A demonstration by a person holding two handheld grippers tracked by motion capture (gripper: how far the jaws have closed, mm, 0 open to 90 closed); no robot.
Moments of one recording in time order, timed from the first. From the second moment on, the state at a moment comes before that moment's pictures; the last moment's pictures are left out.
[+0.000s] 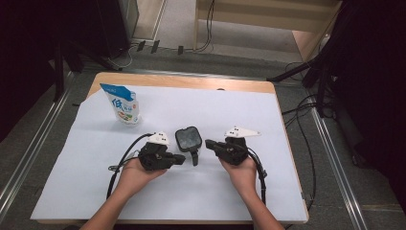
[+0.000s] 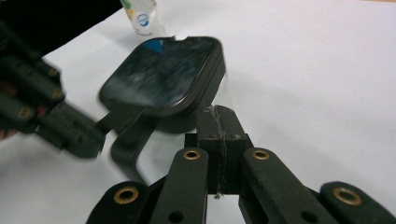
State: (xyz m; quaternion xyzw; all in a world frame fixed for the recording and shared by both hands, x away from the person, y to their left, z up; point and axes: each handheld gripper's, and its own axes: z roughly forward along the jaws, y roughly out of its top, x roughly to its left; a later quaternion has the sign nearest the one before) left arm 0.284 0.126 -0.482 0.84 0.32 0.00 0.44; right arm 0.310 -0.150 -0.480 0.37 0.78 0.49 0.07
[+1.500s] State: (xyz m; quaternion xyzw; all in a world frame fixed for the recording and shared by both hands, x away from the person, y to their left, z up) left arm 0.300 0.179 -0.479 0.82 0.37 0.04 0.44; right arm 0.276 -0.100 -0.506 0.32 0.82 0.47 0.03
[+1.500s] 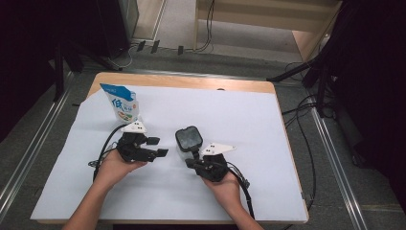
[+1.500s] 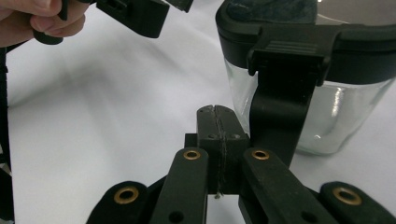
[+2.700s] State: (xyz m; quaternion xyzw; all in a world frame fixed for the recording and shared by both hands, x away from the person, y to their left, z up) left arm 0.297 0.155 -0.486 0.83 0.33 0.04 0.44; right arm 0.311 -0.158 -0.500 0.40 0.79 0.47 0.05
